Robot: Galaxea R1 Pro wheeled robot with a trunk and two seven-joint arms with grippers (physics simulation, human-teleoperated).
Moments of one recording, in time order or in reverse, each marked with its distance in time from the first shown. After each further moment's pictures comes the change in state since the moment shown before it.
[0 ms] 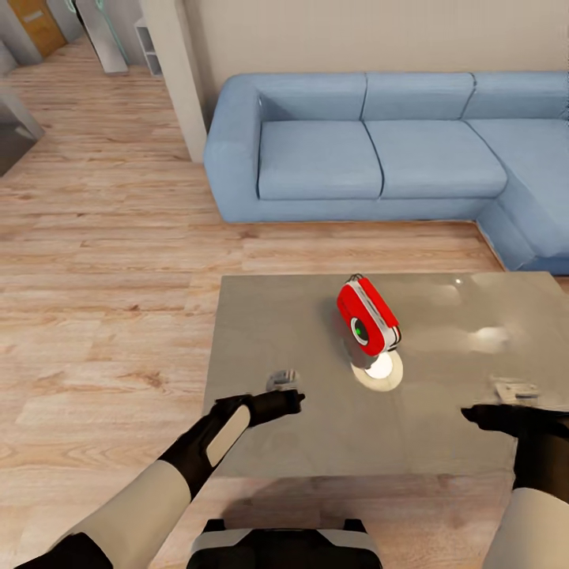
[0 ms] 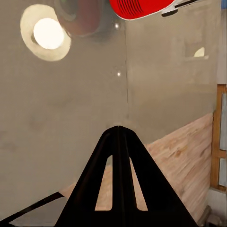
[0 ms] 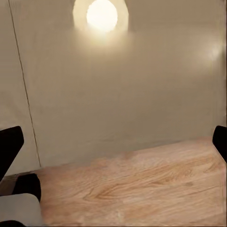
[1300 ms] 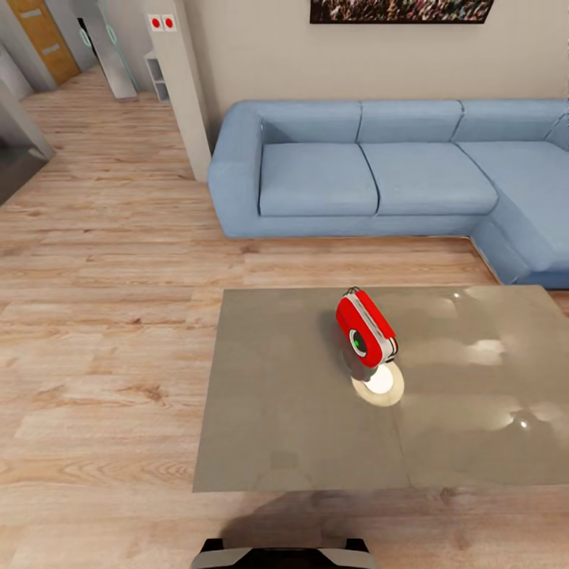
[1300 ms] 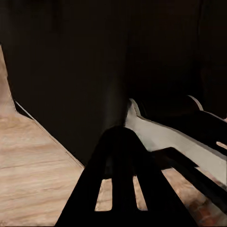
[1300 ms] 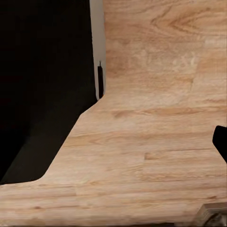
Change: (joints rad) left arm 0.403 0.124 -0.085 0.718 -0.098 -0.386 -0.040; right arm 0.388 -0.007 -0.358 1.038 0.160 -0.575 -0.579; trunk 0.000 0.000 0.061
